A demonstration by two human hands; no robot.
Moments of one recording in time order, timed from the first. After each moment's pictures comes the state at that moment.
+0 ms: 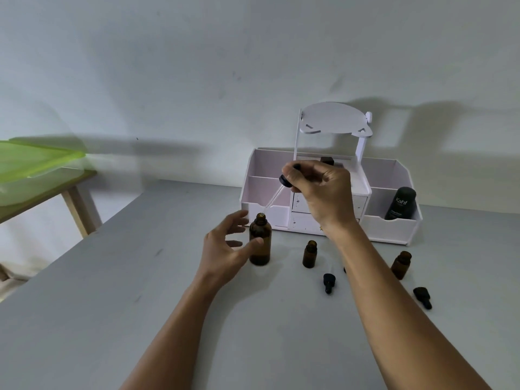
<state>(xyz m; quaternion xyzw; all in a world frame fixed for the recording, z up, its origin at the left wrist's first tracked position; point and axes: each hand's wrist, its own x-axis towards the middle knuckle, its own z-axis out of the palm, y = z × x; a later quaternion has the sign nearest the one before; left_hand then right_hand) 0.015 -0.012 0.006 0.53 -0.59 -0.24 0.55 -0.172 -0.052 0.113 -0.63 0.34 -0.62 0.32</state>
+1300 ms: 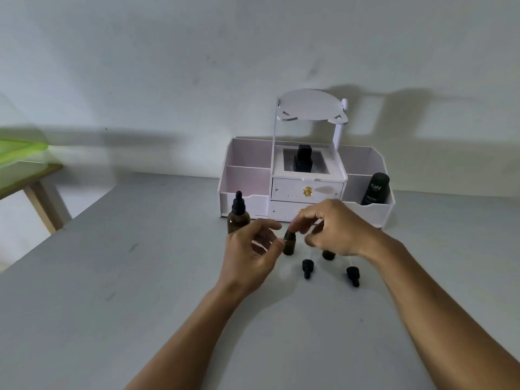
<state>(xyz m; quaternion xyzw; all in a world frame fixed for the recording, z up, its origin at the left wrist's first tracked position) -0.061 0.008 0.005 0.47 -0.64 -0.23 0.56 -0.251 -0.027 0.082 -0.82 0.47 -0.21 0.23</state>
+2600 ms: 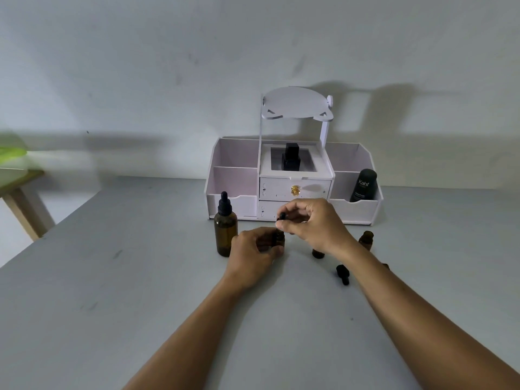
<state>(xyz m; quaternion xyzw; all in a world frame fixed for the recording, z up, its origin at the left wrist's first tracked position) -0.082 -0.024 -0.011 0.53 -0.66 -0.29 0.46 -0.245 -0.049 0.045 -0.72 0.49 -0.41 0.29</state>
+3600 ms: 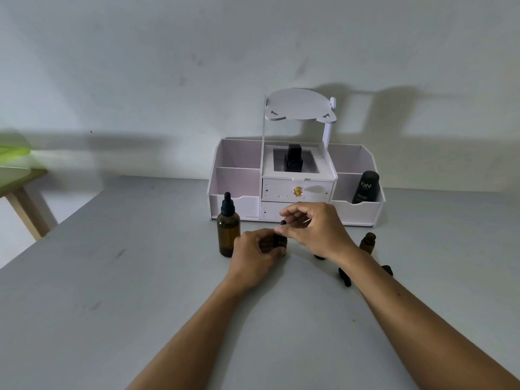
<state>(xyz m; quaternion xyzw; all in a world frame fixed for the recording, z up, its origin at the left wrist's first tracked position) -0.080 -0.028 -0.014 0.52 -0.67 -0.29 0.45 -0.244 -0.051 0.038 -0.74 0.48 -0.41 0.21</state>
